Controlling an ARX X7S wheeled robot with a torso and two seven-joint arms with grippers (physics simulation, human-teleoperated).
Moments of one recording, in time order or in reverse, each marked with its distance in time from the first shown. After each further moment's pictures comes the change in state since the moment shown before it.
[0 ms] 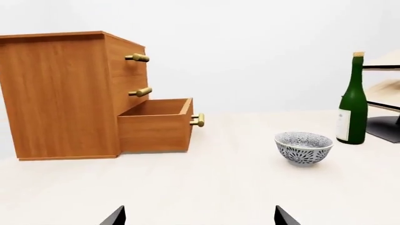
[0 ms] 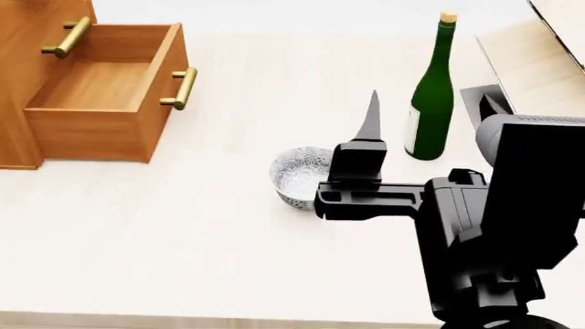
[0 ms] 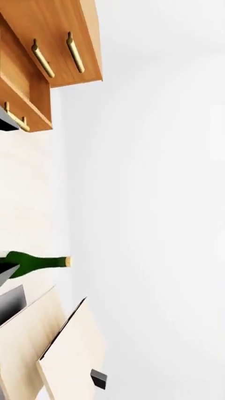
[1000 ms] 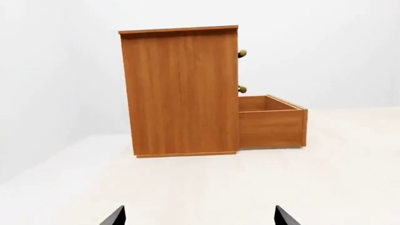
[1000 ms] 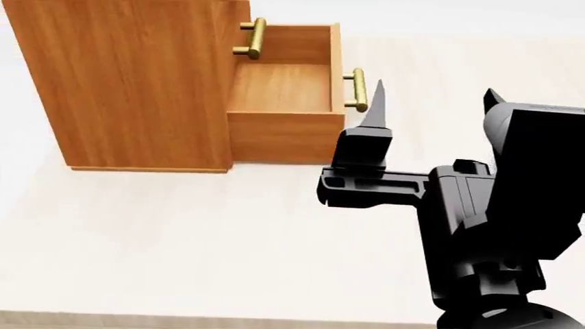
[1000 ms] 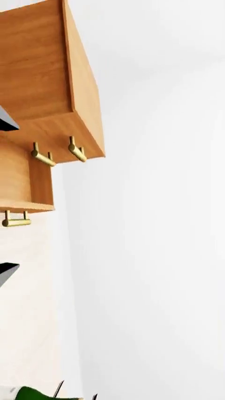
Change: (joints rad) left arm 0.004 -0.040 0.034 -0.003 -0.010 0.016 -0.038; right arm 0.023 0.001 0.010 0.035 0.062 -0.015 0.069
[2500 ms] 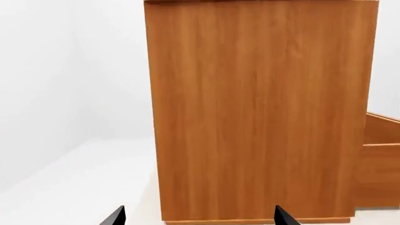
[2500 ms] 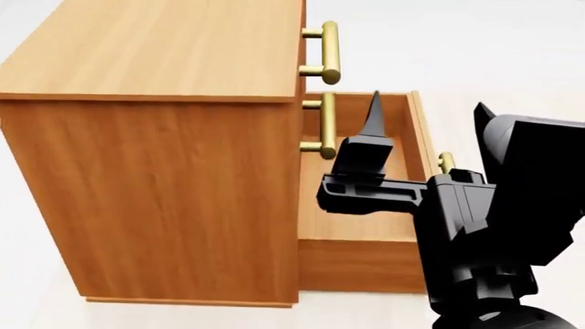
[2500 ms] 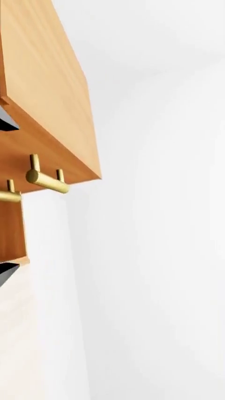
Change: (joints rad) left arm -0.011 -0.038 0.032 -0.005 -0.021 0.006 -0.051; right arm -0.057 0.021 -0.003 0.061 0.077 -0.102 0.036
